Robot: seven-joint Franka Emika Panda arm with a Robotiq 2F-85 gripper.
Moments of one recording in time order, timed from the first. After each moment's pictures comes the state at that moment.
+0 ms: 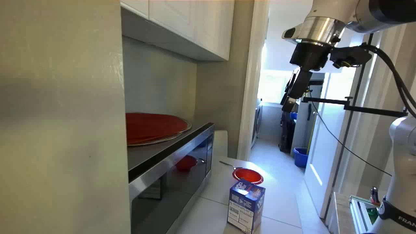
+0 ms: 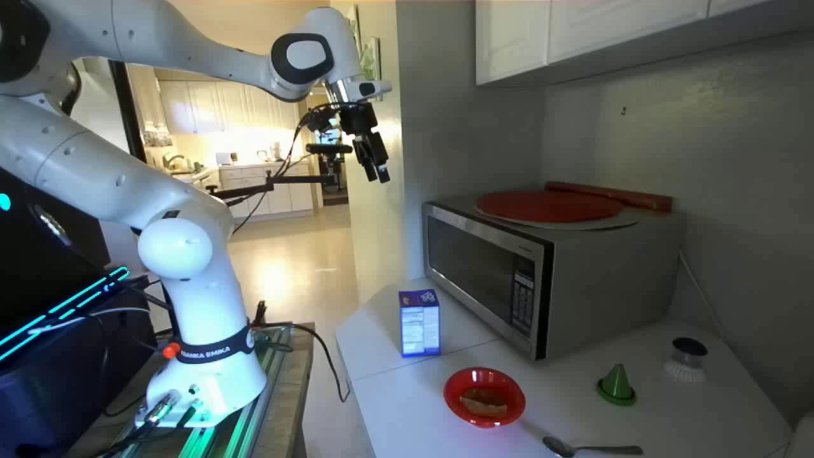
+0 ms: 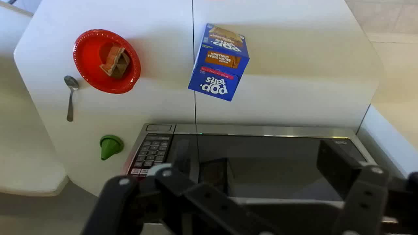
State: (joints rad) arm 0.18 -0.84 0.22 -2.56 0.06 2.00 0.11
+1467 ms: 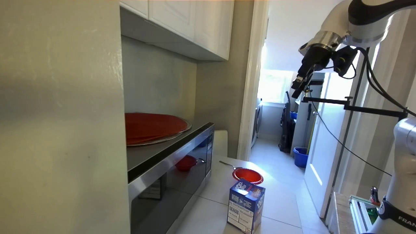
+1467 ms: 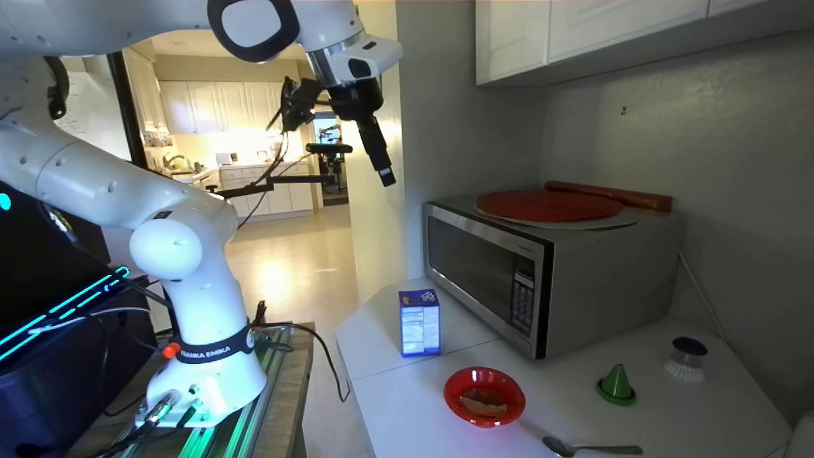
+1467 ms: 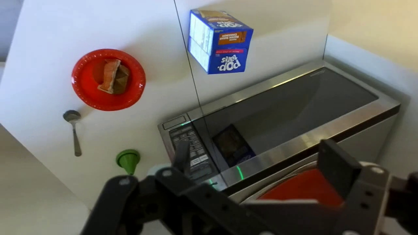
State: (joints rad) arm 0.06 -0.96 -0.32 -2.57 0.16 1.92 -0.16
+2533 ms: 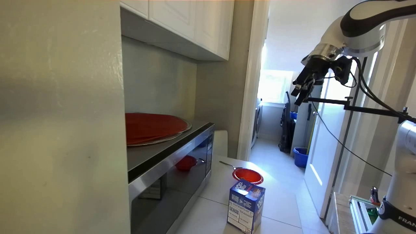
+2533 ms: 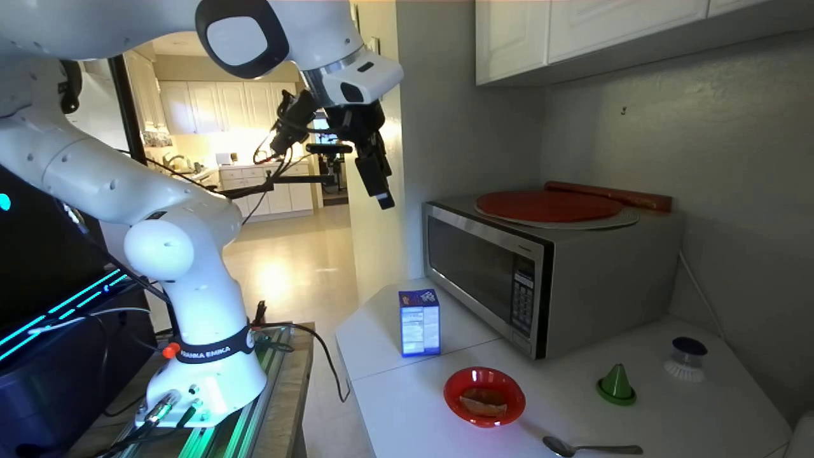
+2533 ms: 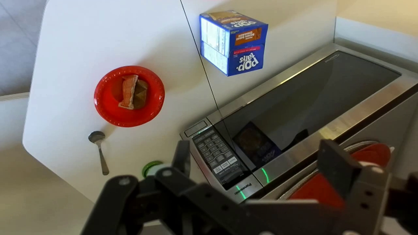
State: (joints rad) arm -0.02 -0.92 -0.38 -2.60 0.18 1.93 -0.17
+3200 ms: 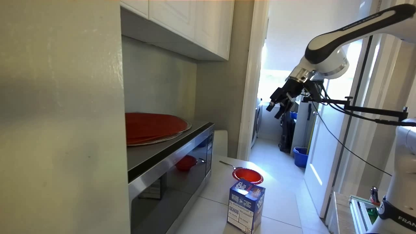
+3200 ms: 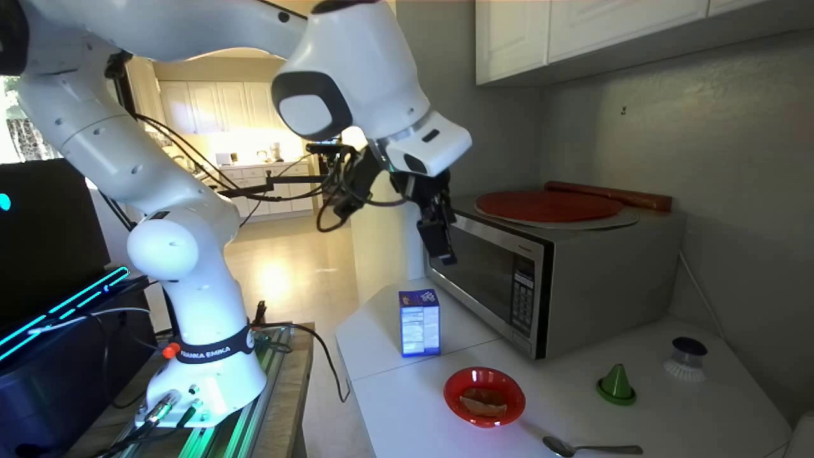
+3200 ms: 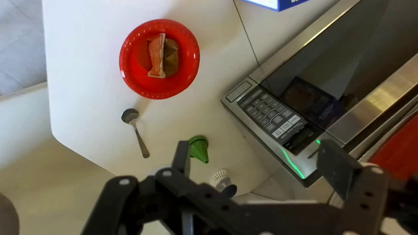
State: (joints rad) arm 0.03 -0.57 -0.48 -2.58 0.29 2.31 -0.23
